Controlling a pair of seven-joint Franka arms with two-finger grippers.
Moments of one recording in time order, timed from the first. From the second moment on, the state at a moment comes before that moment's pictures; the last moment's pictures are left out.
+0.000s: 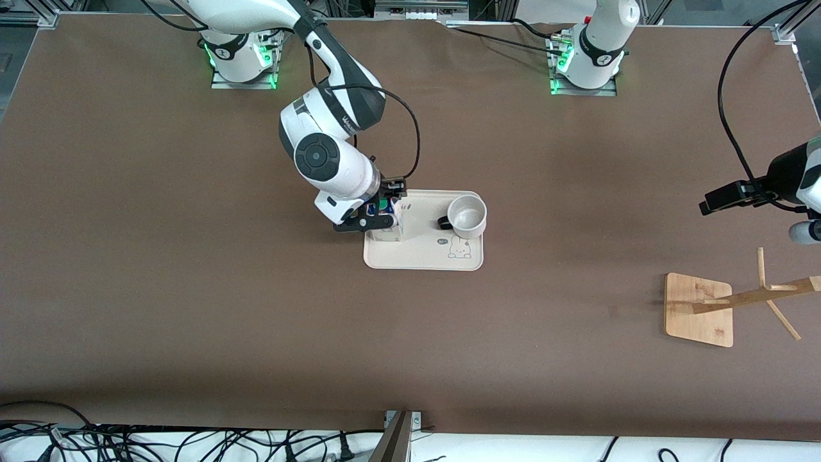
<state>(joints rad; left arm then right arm) 0.06 0.23 -0.02 -1.40 -0.05 1.57 -0.15 0.61 0.55 0.05 -1.54 0.30 2.04 0.46</state>
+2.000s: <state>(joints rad) -0.05 0.07 0.06 -1.49 -0.11 1.51 0.05 0.06 -0.02 -0.07 -1.67 -0.02 1.62 -0.01</state>
